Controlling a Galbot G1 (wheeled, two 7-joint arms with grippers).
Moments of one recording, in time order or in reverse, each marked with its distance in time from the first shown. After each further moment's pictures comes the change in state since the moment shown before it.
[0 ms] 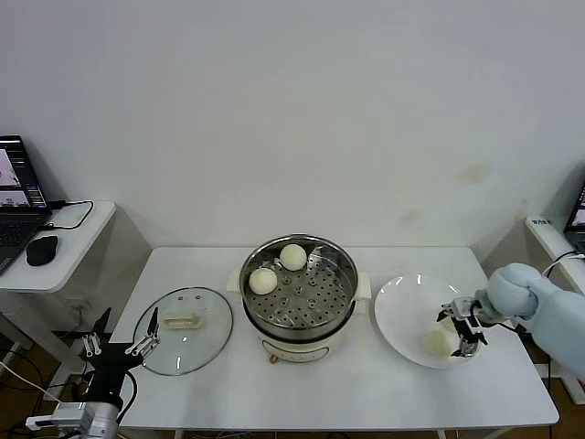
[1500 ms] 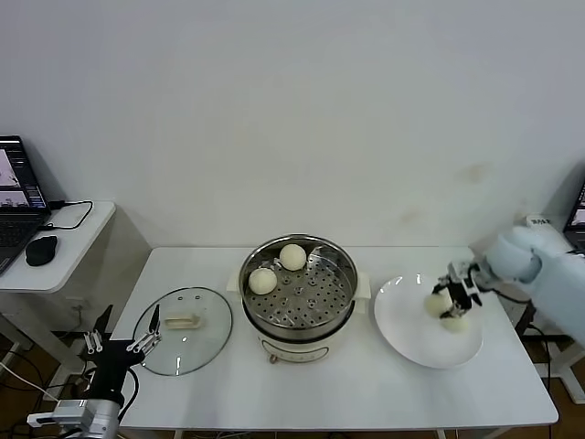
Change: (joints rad) left arm -0.008 0.006 0.006 -0.008 -0.007 -0.001 0.000; right arm 0.408 0.009 -0.210 0.014 0.199 -0.075 -0.030
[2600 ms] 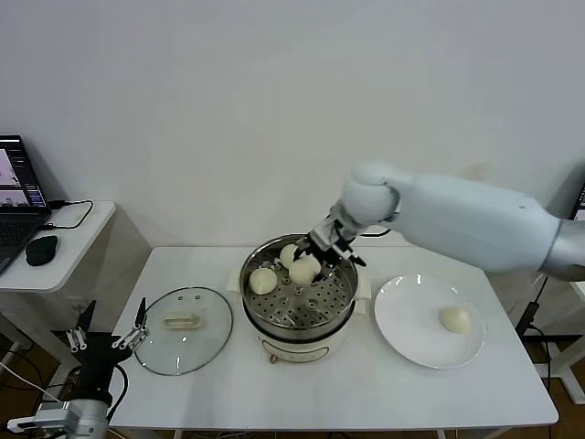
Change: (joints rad) left arm 0.013 -0.034 -0.051 -0.048 -0.012 -0.002 -0.005; right arm 0.427 0.517 -0.477 0.054 0.116 0.243 0.107
